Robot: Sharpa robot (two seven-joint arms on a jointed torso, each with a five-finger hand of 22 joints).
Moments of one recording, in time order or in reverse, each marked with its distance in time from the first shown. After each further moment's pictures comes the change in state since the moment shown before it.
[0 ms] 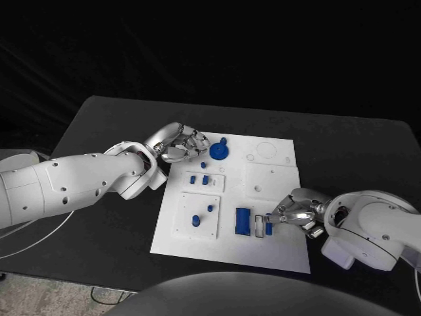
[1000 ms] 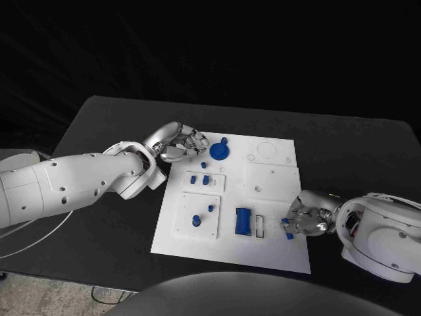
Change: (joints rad) left arm 0.000 -0.007 0.000 0.001 -0.001 -0.006 0.003; left_hand 0.000 0.000 0.000 0.000 -0.004 0.000 0.000 0.000 -0.001 0.000 0.000 0.000 0.002 0.000 0.000 0.000 0.001 0.000 0.000 0.000 0.000 -0.002; right arm -0.023 -0.064 0.000 0.034 -0.440 0.131 -0.013; right_hand 0.064 -0.011 -0.054 0.015 0.047 -0.001 0.001 -0.012 -0.006 0.000 0.000 0.000 0.000 -0.001 -0.001 -0.003 0.000 0.000 -0.004 -0.004 0.000 0.000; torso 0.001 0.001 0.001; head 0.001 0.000
